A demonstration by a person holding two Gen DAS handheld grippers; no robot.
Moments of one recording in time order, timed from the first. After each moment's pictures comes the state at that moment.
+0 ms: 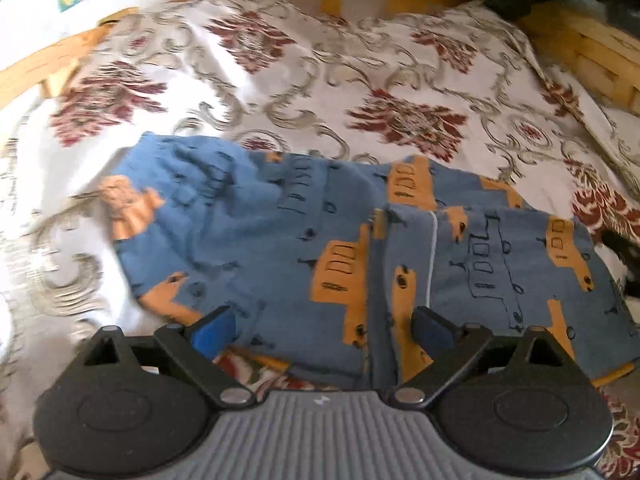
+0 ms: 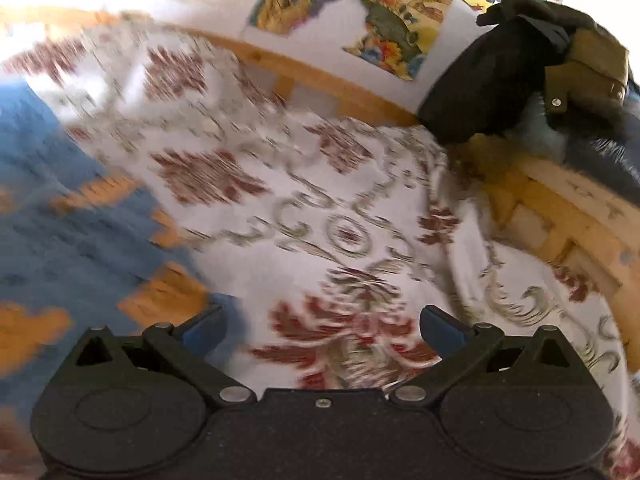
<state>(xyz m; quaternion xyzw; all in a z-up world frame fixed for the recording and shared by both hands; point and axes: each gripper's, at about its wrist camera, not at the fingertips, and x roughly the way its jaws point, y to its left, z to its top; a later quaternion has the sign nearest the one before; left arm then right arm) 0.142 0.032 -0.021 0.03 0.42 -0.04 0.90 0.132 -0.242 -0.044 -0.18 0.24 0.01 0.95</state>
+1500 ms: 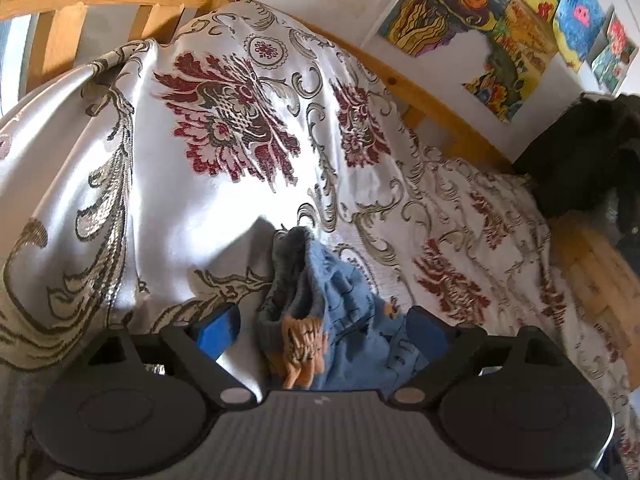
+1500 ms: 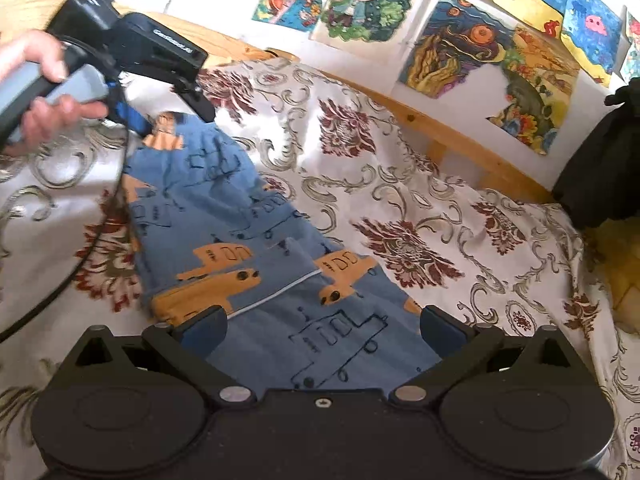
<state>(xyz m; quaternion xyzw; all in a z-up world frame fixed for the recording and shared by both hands) 0.210 0.204 -0.009 -0.23 0.34 -0.06 0.91 0.104 -0.091 -0.046 -0.22 0.21 0.16 0.94</state>
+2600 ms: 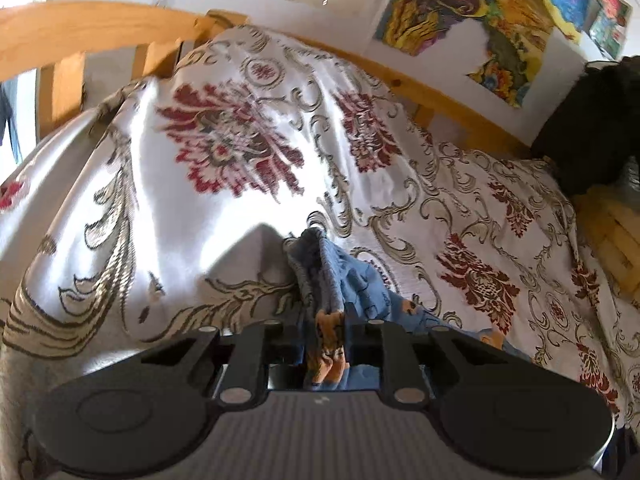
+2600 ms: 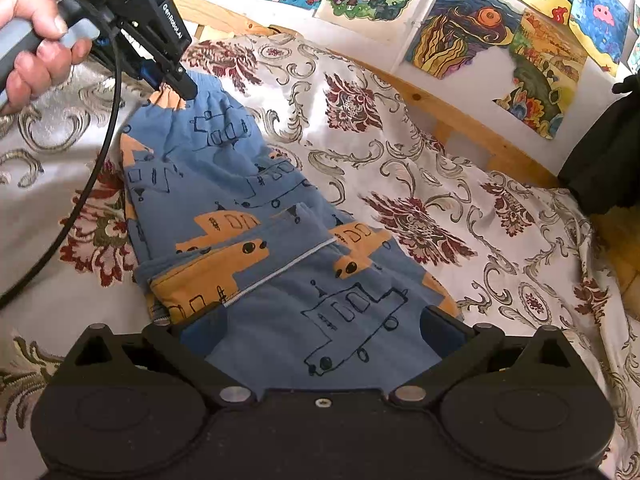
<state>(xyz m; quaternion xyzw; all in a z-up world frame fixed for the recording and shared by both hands) 0.197 0.181 0.005 -0.16 0.32 -0.03 0.93 0.110 -0.088 -0.067 -0.22 0.23 0.16 0.93</state>
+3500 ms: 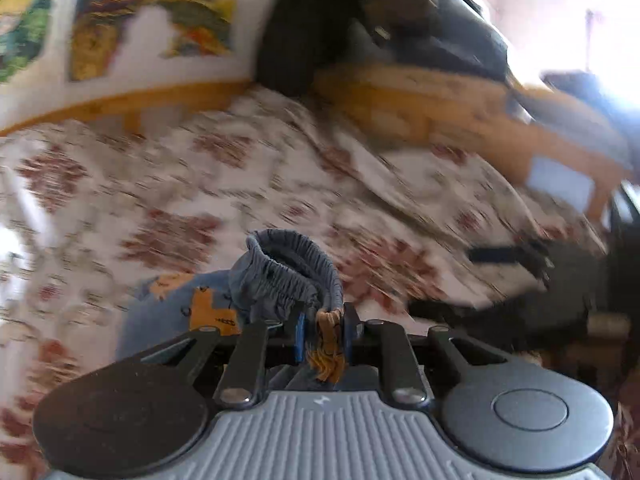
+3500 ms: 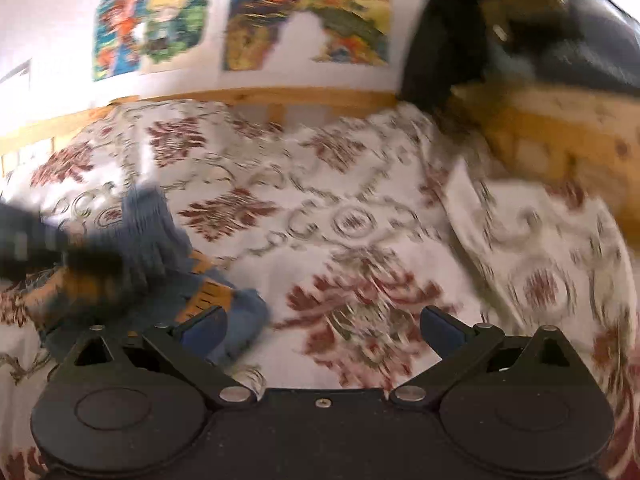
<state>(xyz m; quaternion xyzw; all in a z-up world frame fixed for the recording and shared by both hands) 0.100 -0.110 0.019 0.06 0.29 -0.31 0.90 0.082 -0.316 -0.017 0.00 0.26 0.05 0.97</state>
